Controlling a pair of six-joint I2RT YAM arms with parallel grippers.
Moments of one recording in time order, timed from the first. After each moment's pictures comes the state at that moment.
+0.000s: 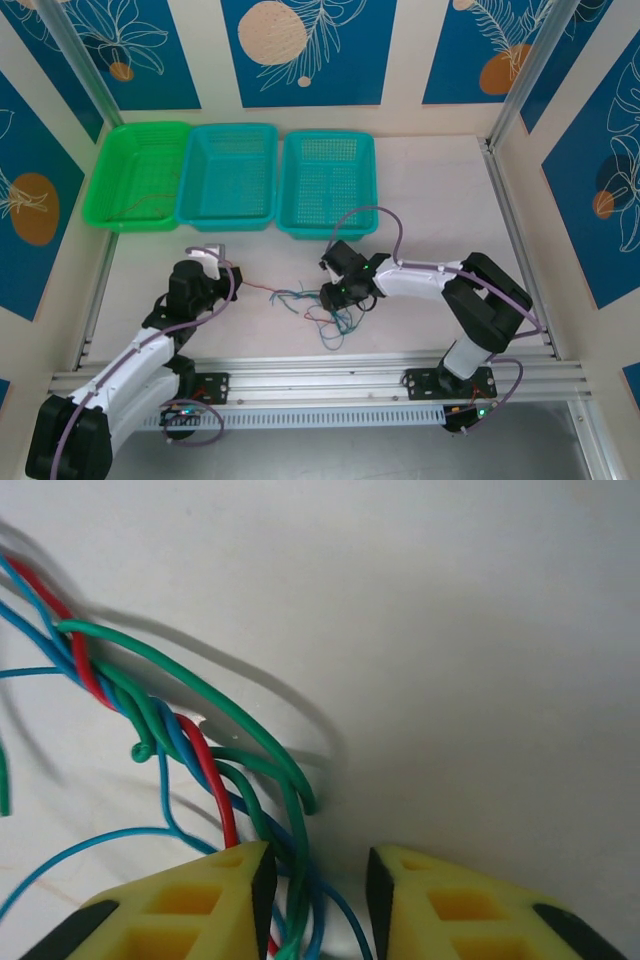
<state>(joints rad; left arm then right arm) -0.31 0.79 0.23 0.05 0.19 -0.37 0.86 1.63 0.85 -0.42 -0.10 0.46</state>
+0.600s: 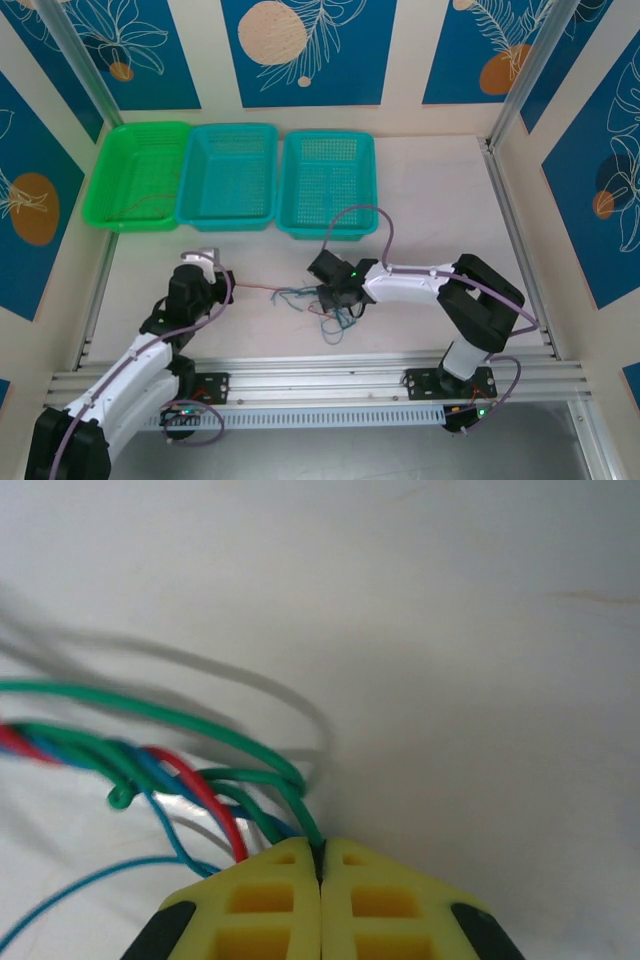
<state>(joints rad) -0.32 0.71 0.22 -0.08 0.04 -0.37 0.92 1.64 0.87 -0.46 0.15 0.62</state>
